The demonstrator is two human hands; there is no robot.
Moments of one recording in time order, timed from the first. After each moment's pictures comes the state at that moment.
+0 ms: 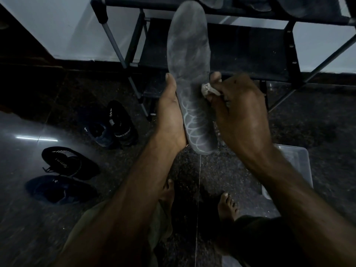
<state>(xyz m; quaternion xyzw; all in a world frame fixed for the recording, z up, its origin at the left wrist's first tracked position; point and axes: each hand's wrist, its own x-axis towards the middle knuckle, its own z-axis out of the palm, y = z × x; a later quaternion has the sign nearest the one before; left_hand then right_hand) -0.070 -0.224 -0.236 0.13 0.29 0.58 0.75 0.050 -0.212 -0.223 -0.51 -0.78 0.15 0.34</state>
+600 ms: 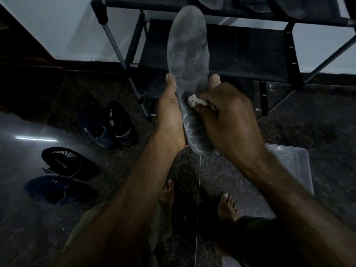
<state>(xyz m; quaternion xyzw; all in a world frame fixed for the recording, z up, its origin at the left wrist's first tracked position) -0.073 -0.223 -0.237 0.11 0.33 0.58 0.74 0.042 -0.221 -0.224 -0.47 -0.79 0.21 0.34</state>
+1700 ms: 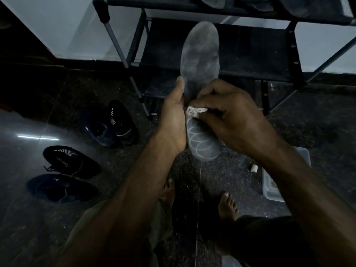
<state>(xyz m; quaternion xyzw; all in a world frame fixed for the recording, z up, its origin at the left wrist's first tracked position) -0.072 -0.227 -0.240 0.13 0.41 0.57 0.70 0.055 -0.205 -0.222 -0.33 -0.86 0.27 0.29</state>
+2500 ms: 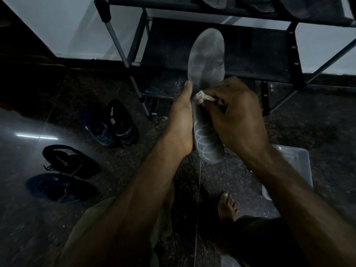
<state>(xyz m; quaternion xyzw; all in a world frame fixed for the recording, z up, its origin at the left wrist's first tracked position) -0.062 -0.227 -0.245 0.14 0.43 0.55 0.70 0.047 -0.211 -0.228 -0.47 -0.78 0.24 0.35</state>
